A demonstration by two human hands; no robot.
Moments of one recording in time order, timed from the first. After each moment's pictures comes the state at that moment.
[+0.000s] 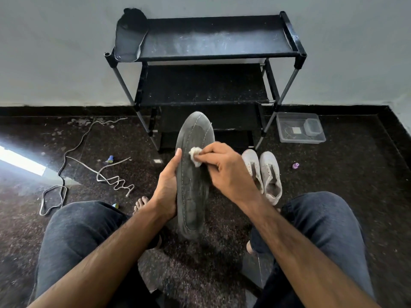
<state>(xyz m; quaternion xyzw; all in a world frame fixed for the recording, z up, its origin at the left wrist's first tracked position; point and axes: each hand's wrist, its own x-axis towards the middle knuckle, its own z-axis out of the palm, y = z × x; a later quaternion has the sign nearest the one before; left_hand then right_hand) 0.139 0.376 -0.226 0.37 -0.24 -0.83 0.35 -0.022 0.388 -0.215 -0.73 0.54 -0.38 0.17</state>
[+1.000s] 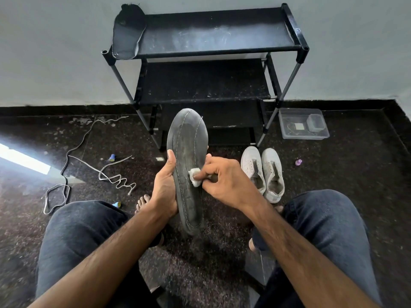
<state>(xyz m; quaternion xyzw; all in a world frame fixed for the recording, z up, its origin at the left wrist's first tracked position) 0.142 0.373 -0.239 0.38 -0.21 -0.82 0.37 -0.021 0.404 -0.215 -0.68 0.56 -0.33 0.34</state>
